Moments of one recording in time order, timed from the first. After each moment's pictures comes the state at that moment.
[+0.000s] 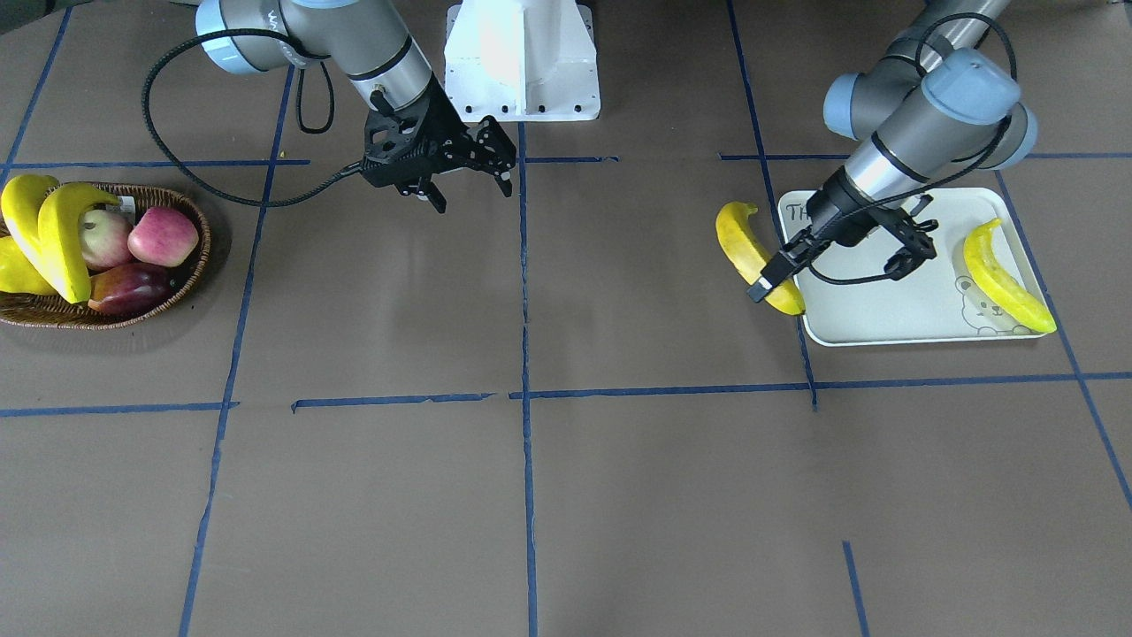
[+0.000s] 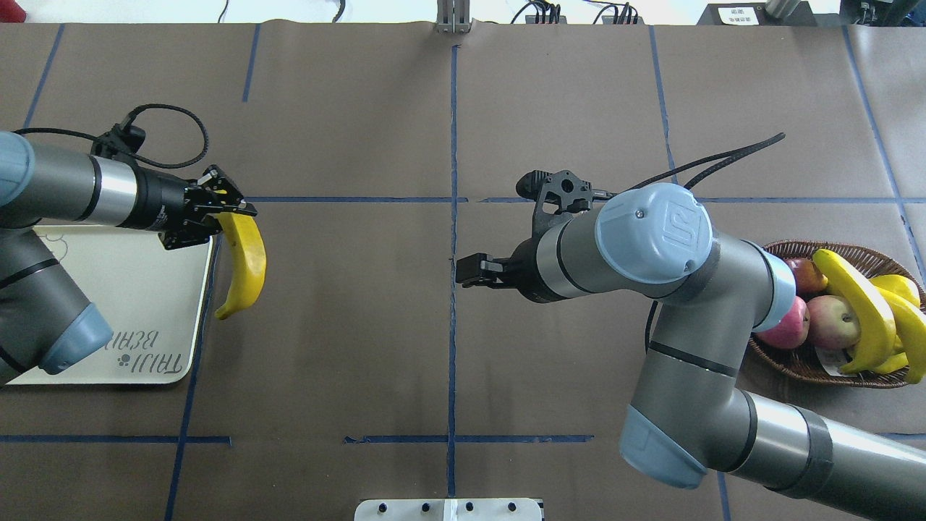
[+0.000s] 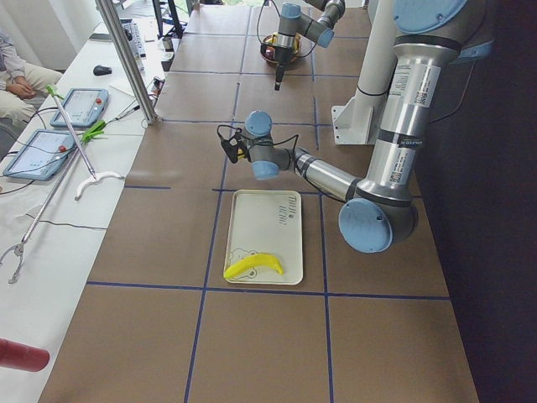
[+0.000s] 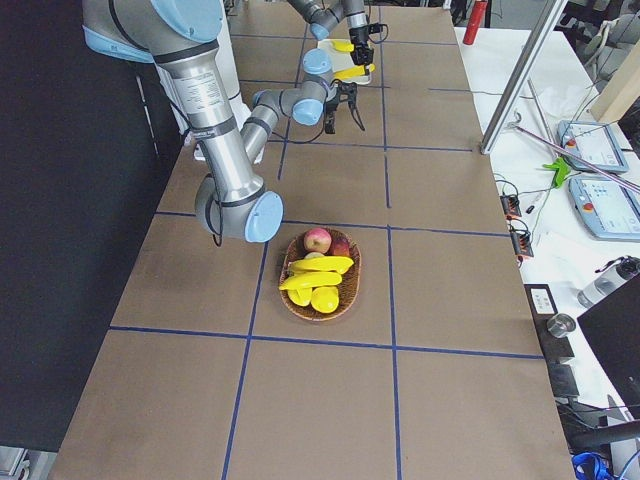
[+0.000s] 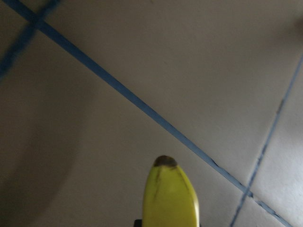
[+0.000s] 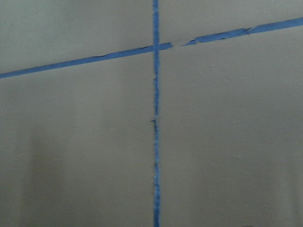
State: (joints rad) left arm -0.83 -1.74 -1.67 -2.48 -2.07 -1.89; right arm 0.49 -1.07 1.94 -1.38 1.84 1.35
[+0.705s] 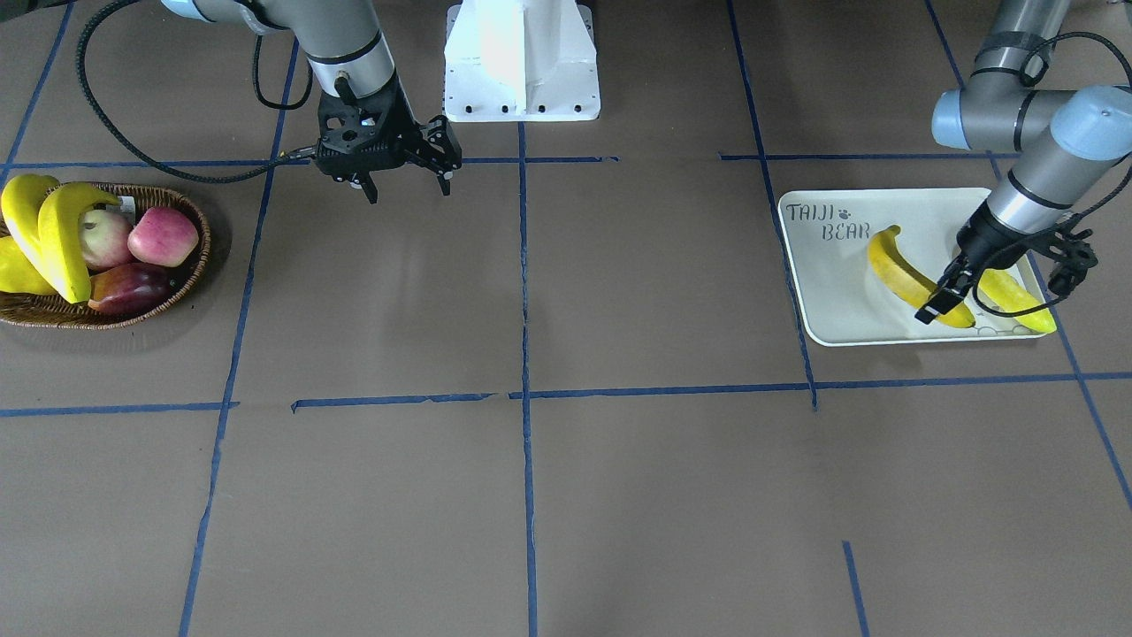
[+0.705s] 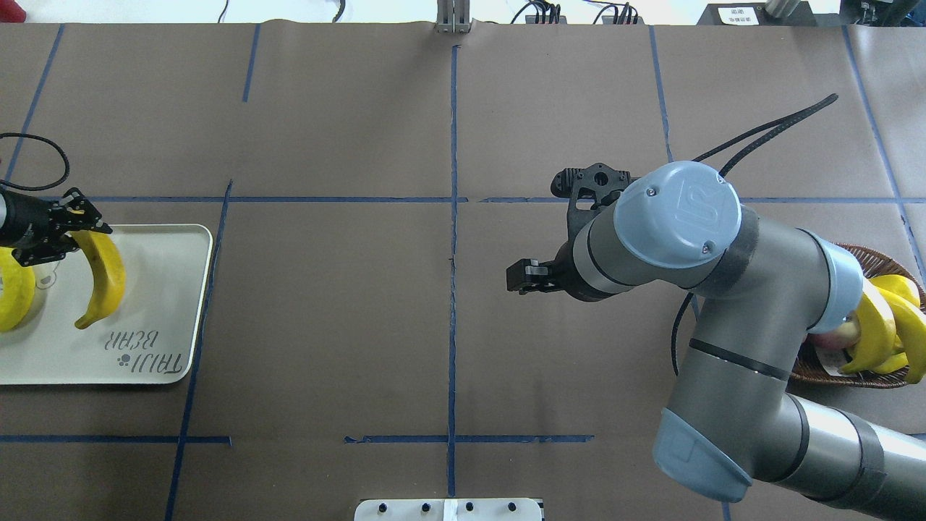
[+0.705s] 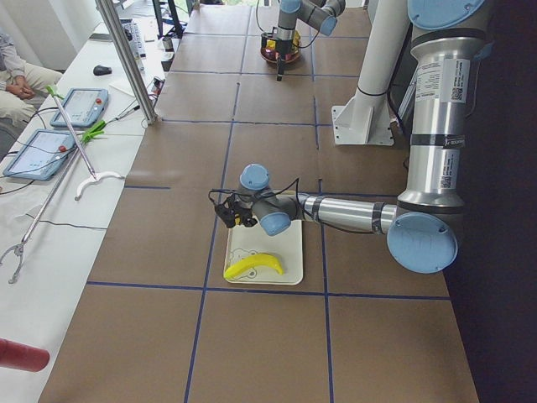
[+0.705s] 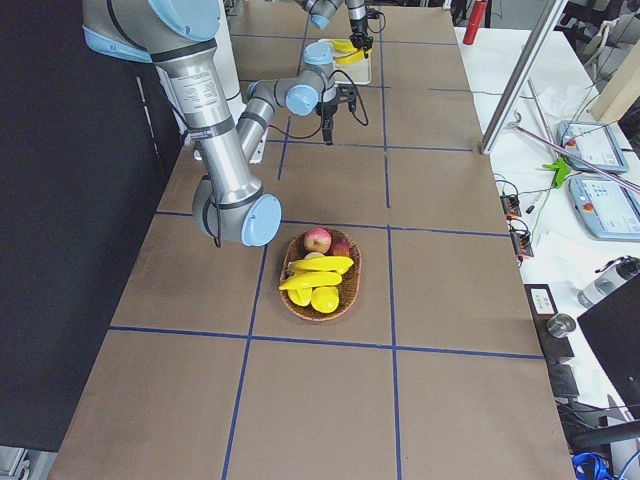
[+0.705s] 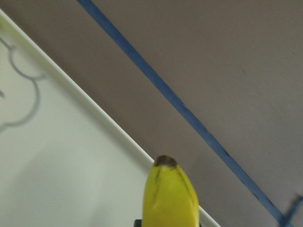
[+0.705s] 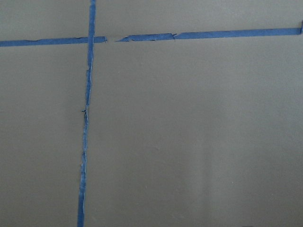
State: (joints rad) left arm -0.98 -1.56 -1.50 -2.46 -2.07 -1.72; right arm 0.51 -1.10 2.03 -1.64 1.84 1.22
